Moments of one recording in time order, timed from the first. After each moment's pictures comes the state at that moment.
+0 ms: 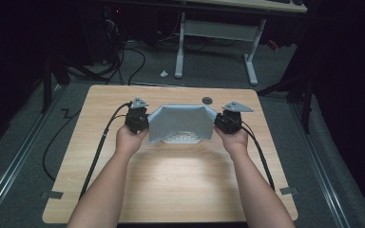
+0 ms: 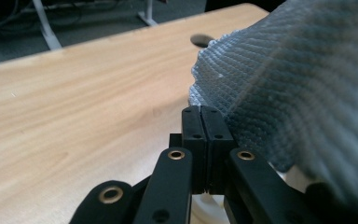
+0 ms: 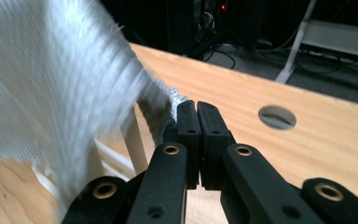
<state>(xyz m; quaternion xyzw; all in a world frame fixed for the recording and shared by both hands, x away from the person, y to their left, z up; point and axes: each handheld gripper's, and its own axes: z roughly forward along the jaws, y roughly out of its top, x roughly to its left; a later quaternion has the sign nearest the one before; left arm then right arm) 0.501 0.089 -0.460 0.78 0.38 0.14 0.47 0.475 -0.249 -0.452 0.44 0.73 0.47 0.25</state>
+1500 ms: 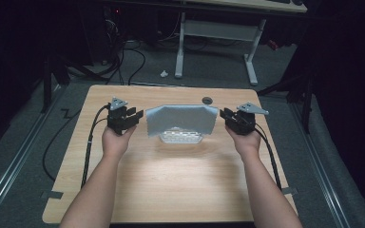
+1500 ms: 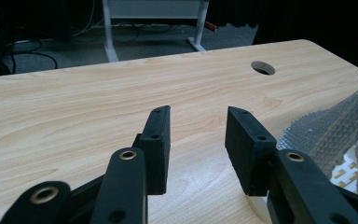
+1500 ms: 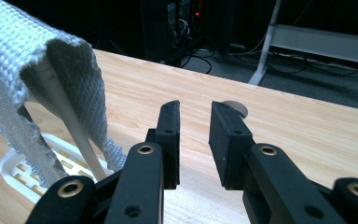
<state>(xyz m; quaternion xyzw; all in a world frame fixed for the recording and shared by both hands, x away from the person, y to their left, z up) 0.495 0.141 -0.454 0.72 0.45 0.21 0.48 0.464 -0.285 -0.443 0.46 0.70 0.47 0.28</state>
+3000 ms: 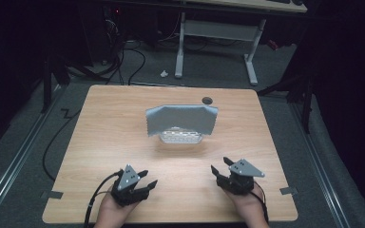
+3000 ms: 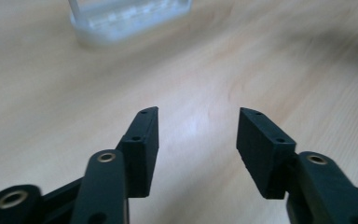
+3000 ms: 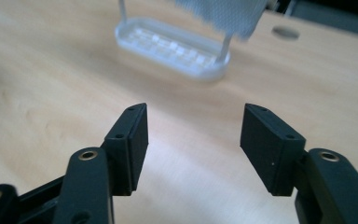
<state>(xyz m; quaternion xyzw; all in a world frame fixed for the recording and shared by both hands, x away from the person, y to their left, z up) 0.296 0.111 -0.519 0.83 0.32 0.12 0.43 0.288 -0.246 -0.496 0.43 0.75 0.41 0.29</state>
